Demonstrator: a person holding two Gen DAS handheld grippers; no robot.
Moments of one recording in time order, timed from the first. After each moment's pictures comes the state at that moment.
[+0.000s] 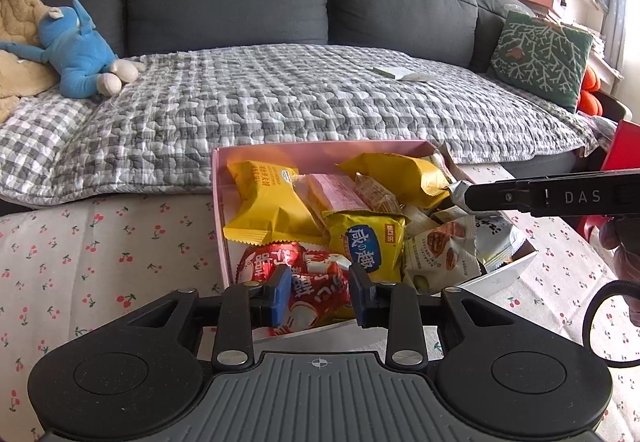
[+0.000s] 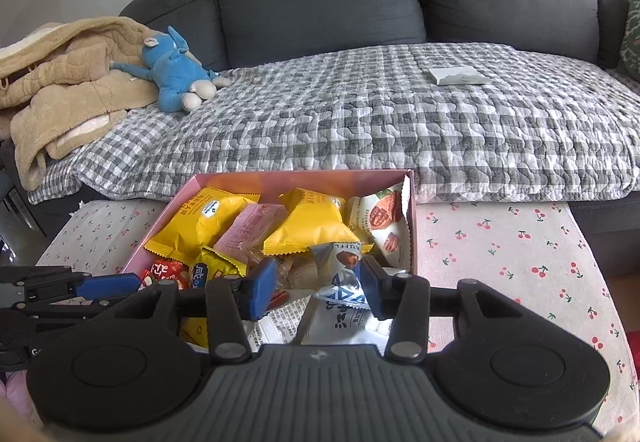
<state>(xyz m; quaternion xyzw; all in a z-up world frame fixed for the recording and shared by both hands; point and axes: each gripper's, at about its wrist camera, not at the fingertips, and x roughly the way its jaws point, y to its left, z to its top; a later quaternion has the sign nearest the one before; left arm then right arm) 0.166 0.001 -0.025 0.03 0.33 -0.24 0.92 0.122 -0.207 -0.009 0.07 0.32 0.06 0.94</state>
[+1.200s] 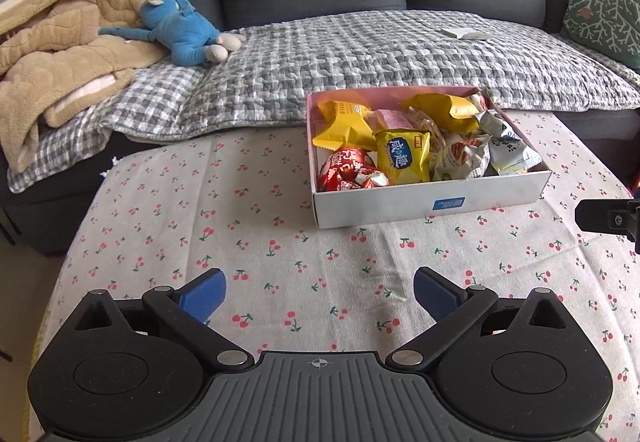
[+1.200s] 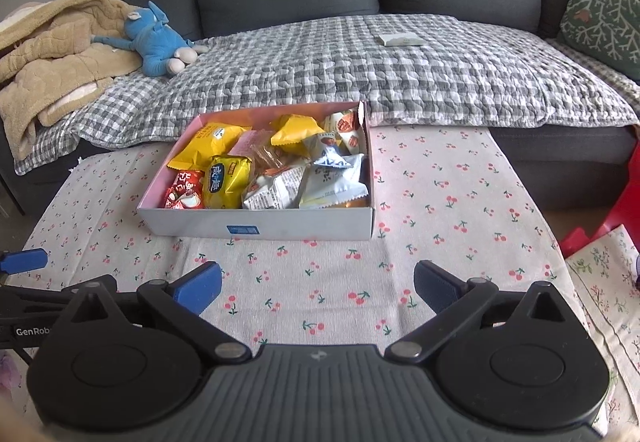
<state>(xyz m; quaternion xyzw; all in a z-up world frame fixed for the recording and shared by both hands) 0.051 0.009 0.007 0.08 0.37 -0.07 0.92 0.017 -0.182 0.004 0.06 0.37 -0.01 0.93</state>
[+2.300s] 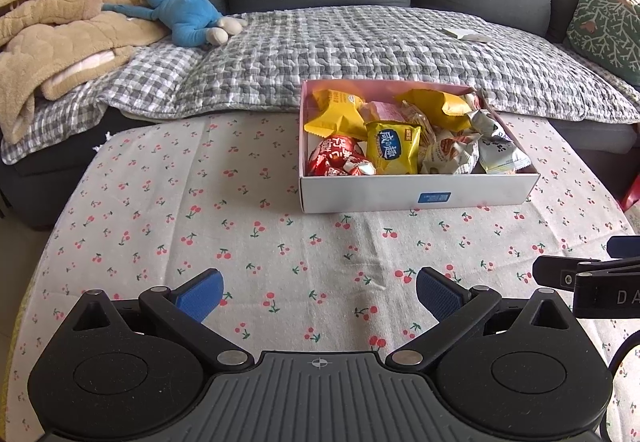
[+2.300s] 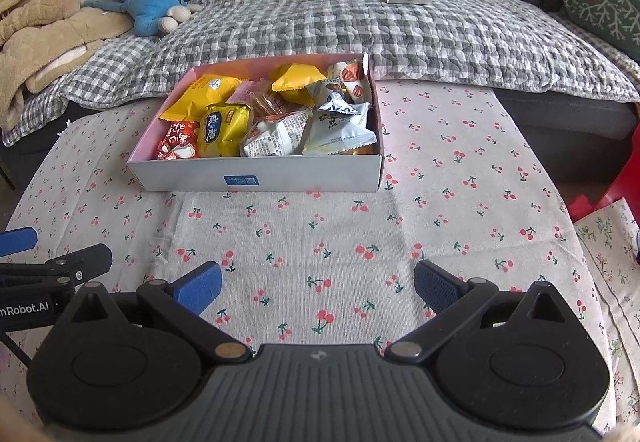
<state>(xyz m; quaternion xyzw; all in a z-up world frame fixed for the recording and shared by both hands) 0.046 0.005 0.004 0.05 0.39 -0.08 0.92 0.015 -0.169 -0.014 0.05 0.42 -0.02 0.91</state>
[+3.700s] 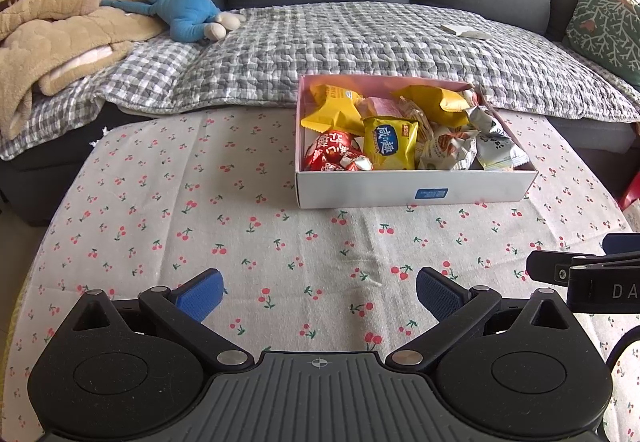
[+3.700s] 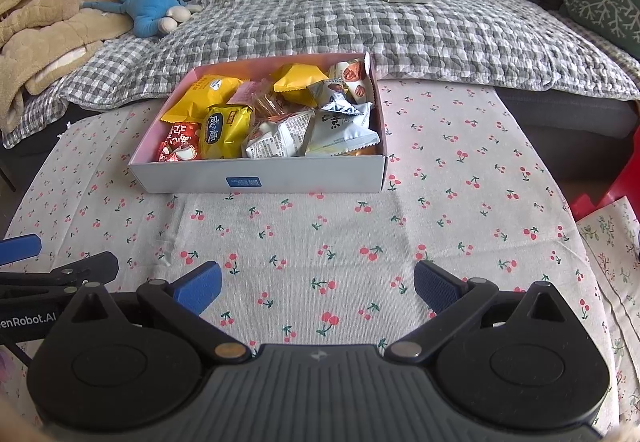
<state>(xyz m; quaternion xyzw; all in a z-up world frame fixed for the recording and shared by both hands) 0.046 0.005 0.003 0.05 0.40 -0.08 0.91 0.018 -0.167 -0.015 0.05 0.42 -0.02 0.91</state>
